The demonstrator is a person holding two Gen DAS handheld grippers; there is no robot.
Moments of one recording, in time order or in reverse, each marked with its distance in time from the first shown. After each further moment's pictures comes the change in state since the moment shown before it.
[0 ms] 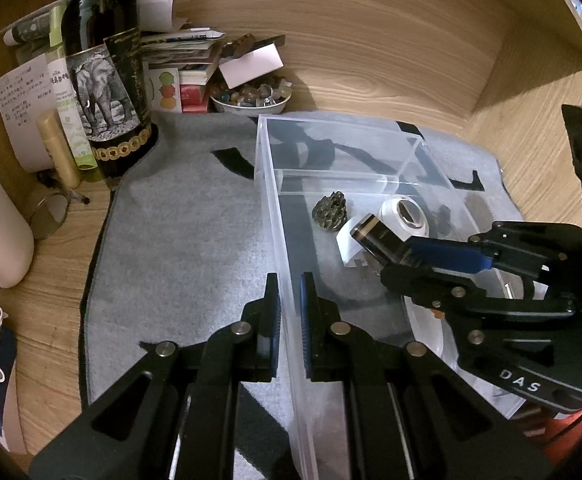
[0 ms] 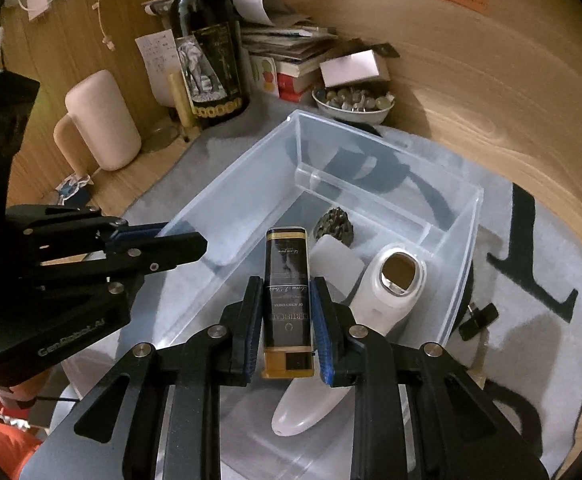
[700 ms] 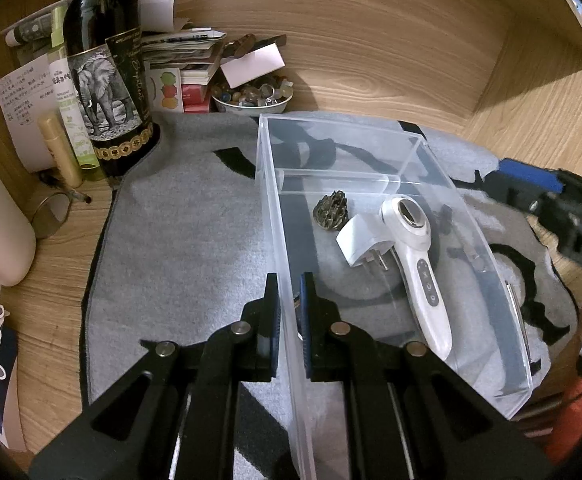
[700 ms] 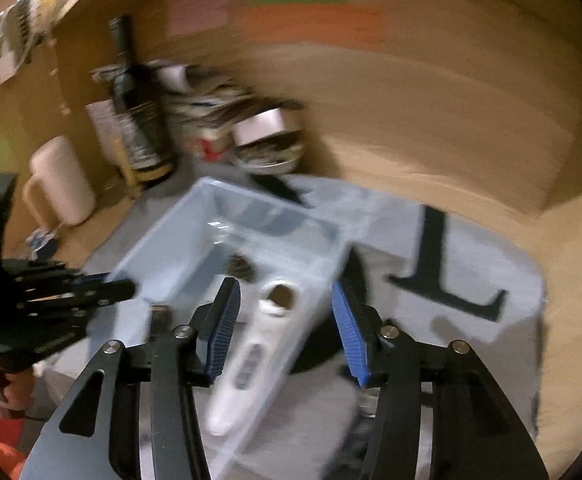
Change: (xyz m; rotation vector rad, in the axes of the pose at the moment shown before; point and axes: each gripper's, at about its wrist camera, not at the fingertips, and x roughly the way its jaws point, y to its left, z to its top) left arm -0.002 0.000 -0.001 -0.001 0.002 0.009; right arm -0.062 -0.057 0.002 0.101 -0.151 -0.184
